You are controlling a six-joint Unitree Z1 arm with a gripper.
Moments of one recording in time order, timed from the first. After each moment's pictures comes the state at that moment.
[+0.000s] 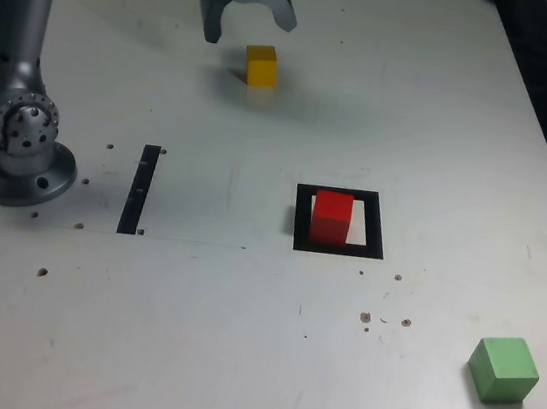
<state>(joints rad) 0.72 1.97 -1.45 1.19 0.29 0.41</state>
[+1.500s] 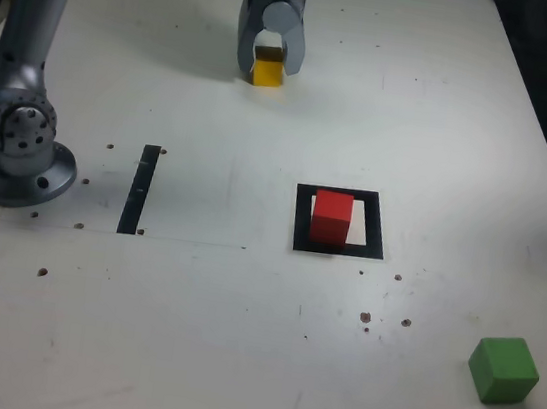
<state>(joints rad) 0.65 2.05 -1.50 1.12 0.21 0.51</state>
